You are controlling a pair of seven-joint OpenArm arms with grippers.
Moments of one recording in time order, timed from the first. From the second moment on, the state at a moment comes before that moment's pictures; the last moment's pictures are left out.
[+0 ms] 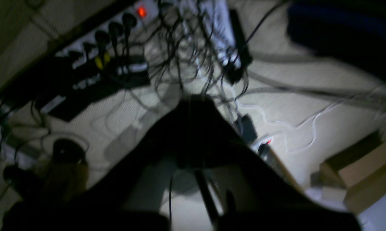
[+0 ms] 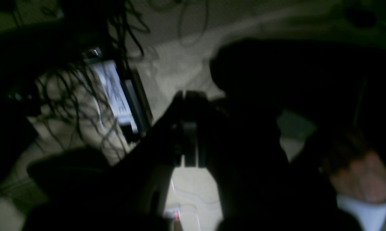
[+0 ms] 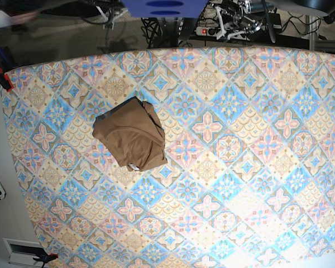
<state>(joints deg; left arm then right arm) 4.0 -9.1 -16.4 7.3 45.1 -26.3 -3.6 -8.4 0.4 8.2 0.0 3.1 -8.0 23.1</state>
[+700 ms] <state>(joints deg) 1.0 -5.6 -16.7 4.6 51.6 -8.7 4.6 -6.2 1.7 21.4 -0.8 2.9 -19.5 24.1</state>
